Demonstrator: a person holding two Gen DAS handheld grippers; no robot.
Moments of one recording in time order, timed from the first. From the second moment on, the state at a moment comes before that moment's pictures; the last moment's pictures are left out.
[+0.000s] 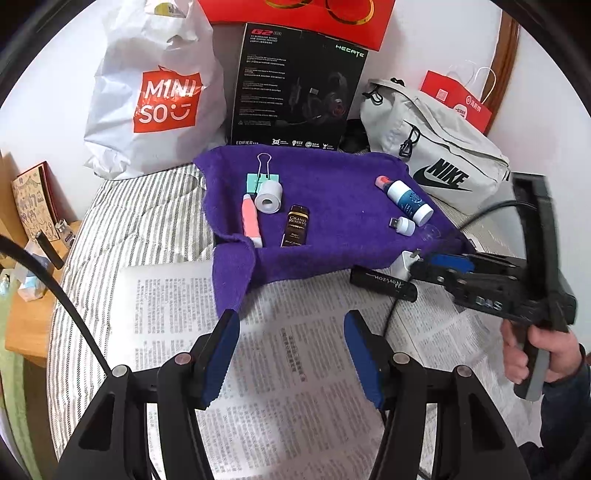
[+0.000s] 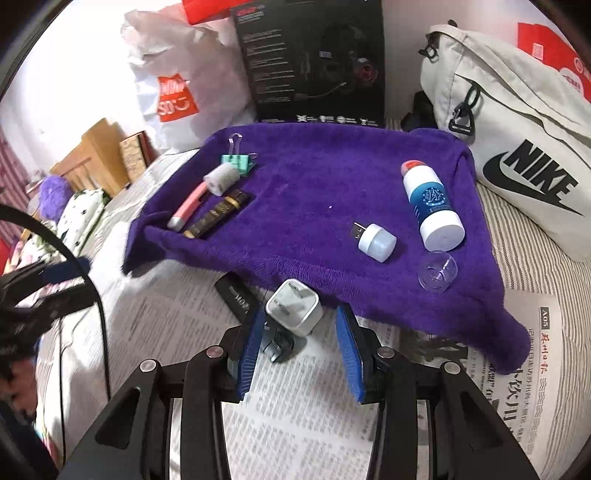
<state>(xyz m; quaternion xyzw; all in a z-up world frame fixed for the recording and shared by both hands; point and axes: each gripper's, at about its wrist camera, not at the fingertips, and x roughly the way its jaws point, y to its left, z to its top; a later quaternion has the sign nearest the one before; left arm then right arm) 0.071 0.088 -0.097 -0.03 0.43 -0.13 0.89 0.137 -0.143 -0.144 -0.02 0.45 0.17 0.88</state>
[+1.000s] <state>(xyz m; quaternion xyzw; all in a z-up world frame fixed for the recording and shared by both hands) 0.072 0.080 -0.113 -0.02 0.45 -0.14 0.88 0.103 -0.201 -0.164 -0.04 0.45 0.12 0.88</state>
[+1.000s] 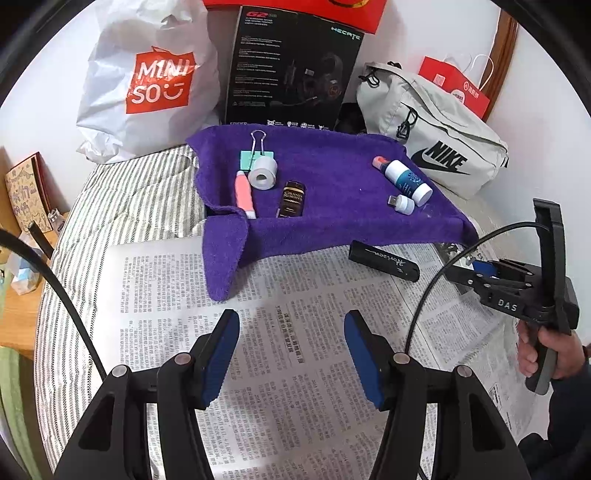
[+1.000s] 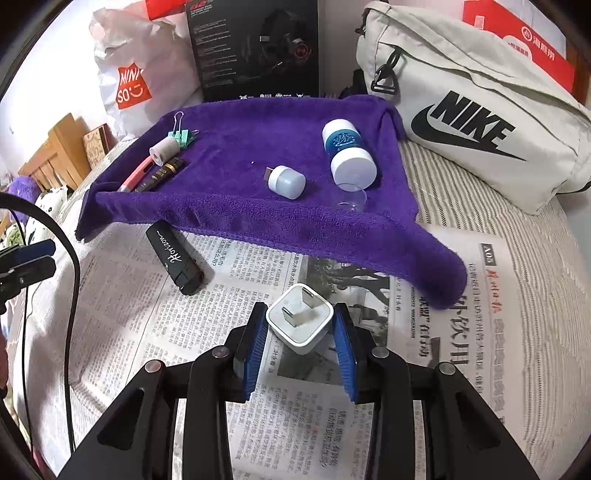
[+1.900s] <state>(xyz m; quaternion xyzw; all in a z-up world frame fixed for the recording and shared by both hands) 0.146 -0.031 -0.147 -0.07 0.52 -0.08 0.85 0.059 -0.271 -0.130 -0.03 0.42 0.14 0.90</state>
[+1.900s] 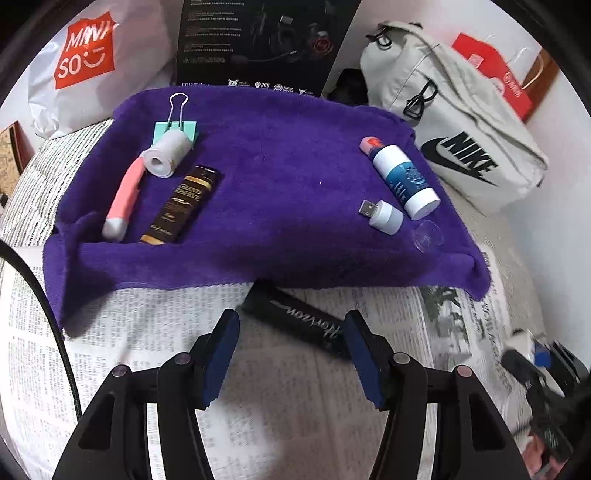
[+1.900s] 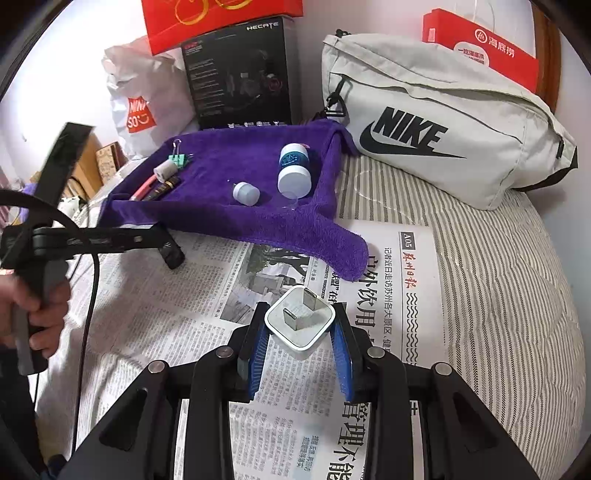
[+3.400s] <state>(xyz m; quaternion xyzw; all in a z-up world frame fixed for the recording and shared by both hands) 0.118 -0.031 -0.149 0.06 0.48 -0.10 0.87 0.056 -0.262 -0.146 -0.05 0.44 0.16 0.88</state>
